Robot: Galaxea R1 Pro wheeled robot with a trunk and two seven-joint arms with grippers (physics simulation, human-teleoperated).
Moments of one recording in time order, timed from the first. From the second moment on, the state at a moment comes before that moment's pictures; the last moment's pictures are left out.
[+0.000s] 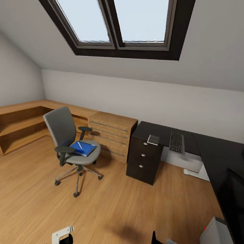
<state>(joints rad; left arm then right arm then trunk) -0.21 -0.01 -0.41 -0.65 0.60 -0.16 0.61 -0.43 0.03 0.20 0.00 -0.49 -0.77 -0.05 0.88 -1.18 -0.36</state>
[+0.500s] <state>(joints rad) -0.21 -0.01 -0.41 -0.65 0.60 -0.16 0.61 -0.43 0.03 0.20 0.00 -0.49 -0.77 -0.04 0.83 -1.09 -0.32</state>
